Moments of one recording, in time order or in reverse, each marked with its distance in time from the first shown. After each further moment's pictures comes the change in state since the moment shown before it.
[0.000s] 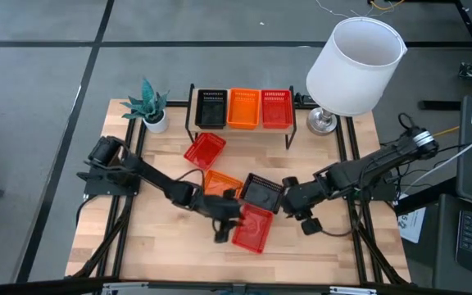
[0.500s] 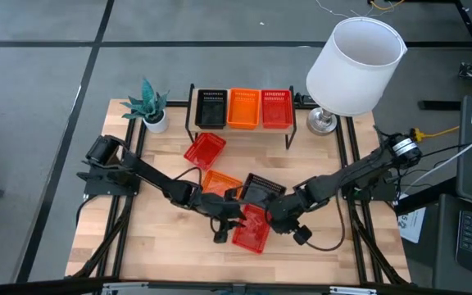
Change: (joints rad) left arm 0.003 -0.023 -0.003 0.044 0.013 0.059; right arm 0.008 0.231 0.000 0.222 -0.113 -0.355
